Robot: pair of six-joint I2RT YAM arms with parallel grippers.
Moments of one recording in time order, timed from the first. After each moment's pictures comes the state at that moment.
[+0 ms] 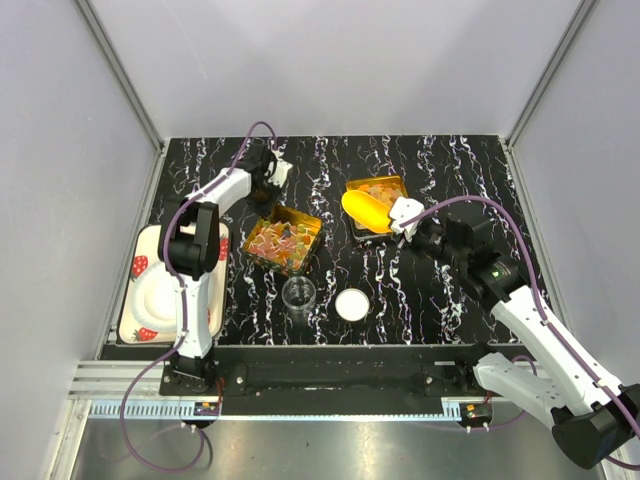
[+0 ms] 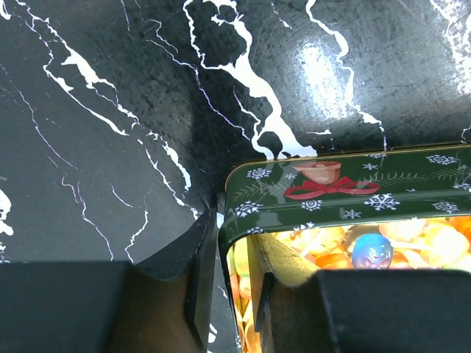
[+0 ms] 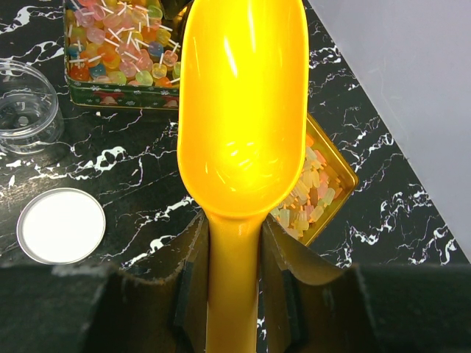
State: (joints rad) left arm -0.24 2.17 1.68 -0.68 0.11 0.23; right arm 0.49 0.90 0.89 -0.34 -0.30 -0.57
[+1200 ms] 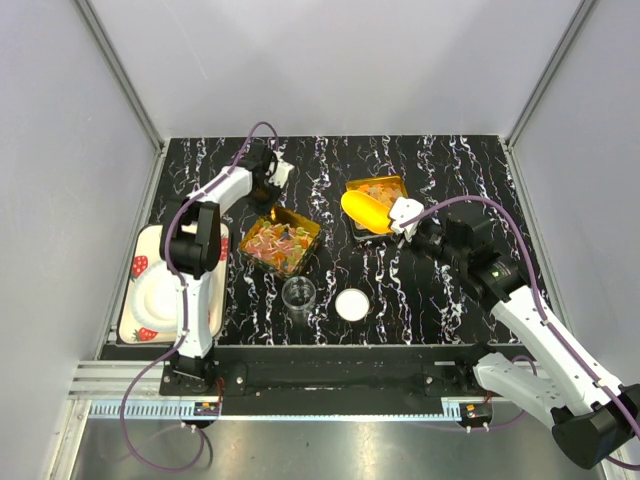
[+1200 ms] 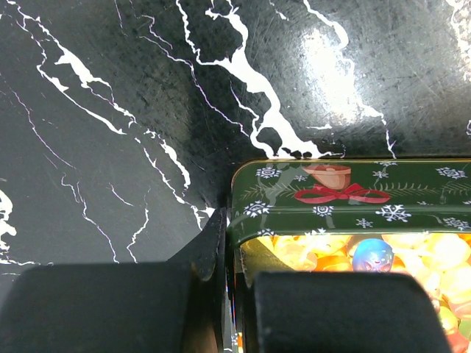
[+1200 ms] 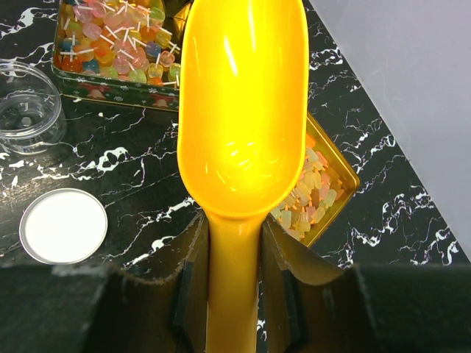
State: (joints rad) left arm -0.24 2.19 1.71 -0.73 0.10 0.26; right arm 0.49 0.90 0.89 -0.34 -0.31 -0.57
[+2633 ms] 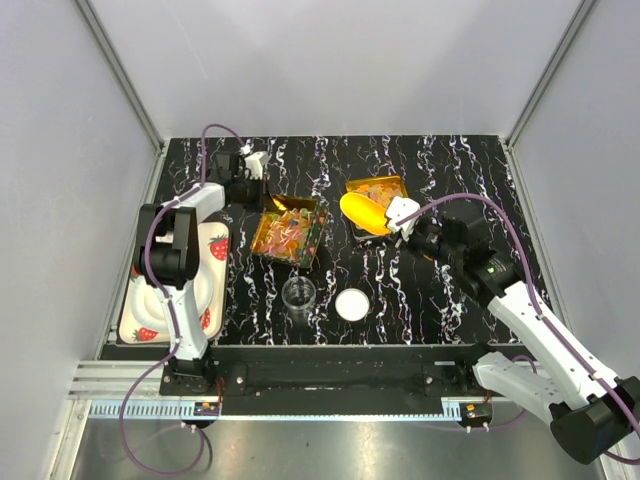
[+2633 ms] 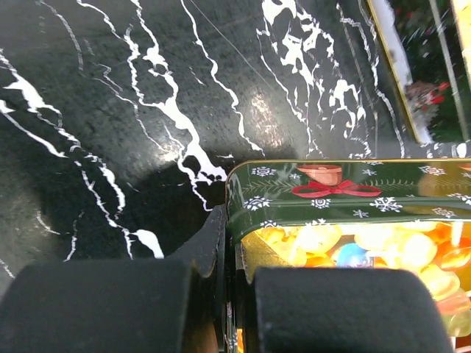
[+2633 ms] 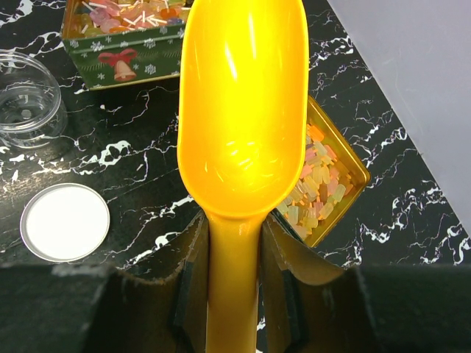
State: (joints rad) left arm -0.11 2.01 1.39 -0.28 0.60 -0.04; right arm 0.49 0.93 0.88 -0.34 -0.31 -0.56
